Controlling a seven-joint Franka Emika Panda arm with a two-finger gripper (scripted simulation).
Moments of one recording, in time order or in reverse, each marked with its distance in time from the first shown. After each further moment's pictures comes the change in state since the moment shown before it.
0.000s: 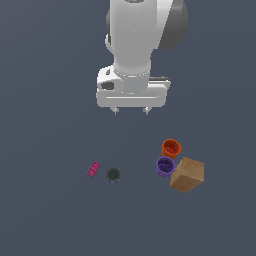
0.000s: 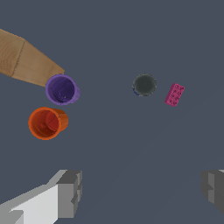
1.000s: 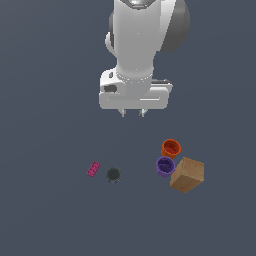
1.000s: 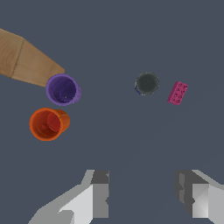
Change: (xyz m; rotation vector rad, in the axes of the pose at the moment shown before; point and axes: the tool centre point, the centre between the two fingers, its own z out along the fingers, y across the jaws) arm 0.002 -0.006 0.006 0.002 -0.012 0.014
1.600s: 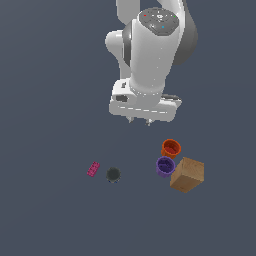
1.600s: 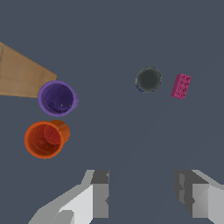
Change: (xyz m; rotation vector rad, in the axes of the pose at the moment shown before) arm 0.012 -0.024 0.027 -0.047 -0.015 0.129
